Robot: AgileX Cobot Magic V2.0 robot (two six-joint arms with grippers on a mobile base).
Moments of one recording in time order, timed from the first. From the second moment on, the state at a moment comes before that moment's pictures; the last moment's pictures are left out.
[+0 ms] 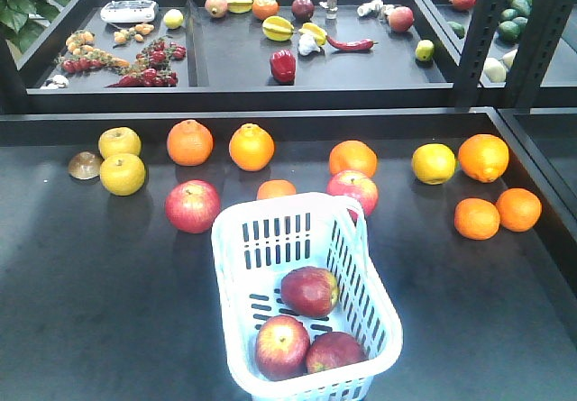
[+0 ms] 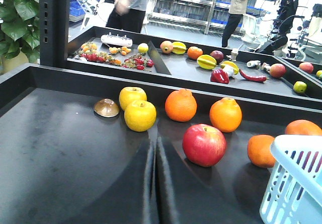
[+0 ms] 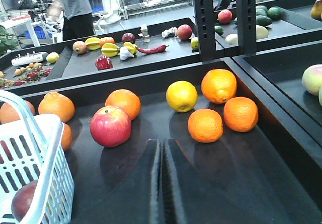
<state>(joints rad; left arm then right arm) 0.06 -0.01 0.03 0.02 0.15 -0.22 0.00 -0.01 0.03 -0.08 0.19 0.21</state>
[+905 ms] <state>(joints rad) 0.06 -0.01 0.03 0.02 0.15 -0.22 0.00 -0.01 0.03 -0.08 0.19 0.21</state>
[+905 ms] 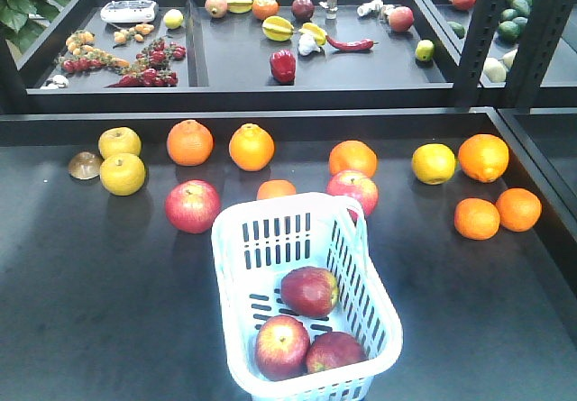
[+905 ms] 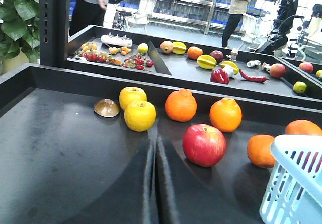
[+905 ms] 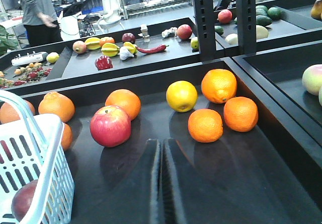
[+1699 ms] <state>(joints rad) 0.06 -0.01 0.03 0.02 0.15 -0.22 0.00 -0.01 0.03 -0.08 0.19 0.21</state>
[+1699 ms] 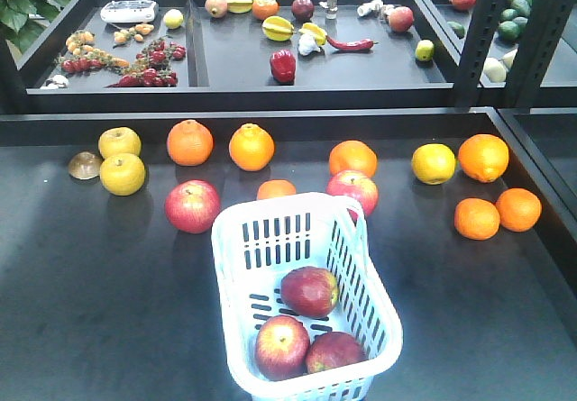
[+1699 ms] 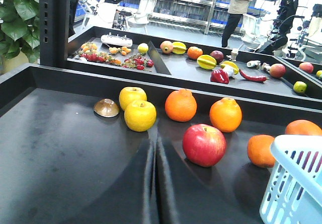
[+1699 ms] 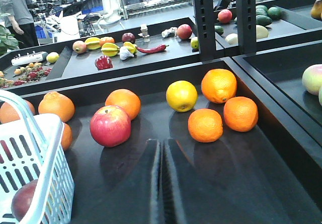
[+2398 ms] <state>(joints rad) 0.06 -0.01 0.03 0.02 0.15 -0.22 0.00 -0.01 0.03 -0.08 0.19 0.21</state>
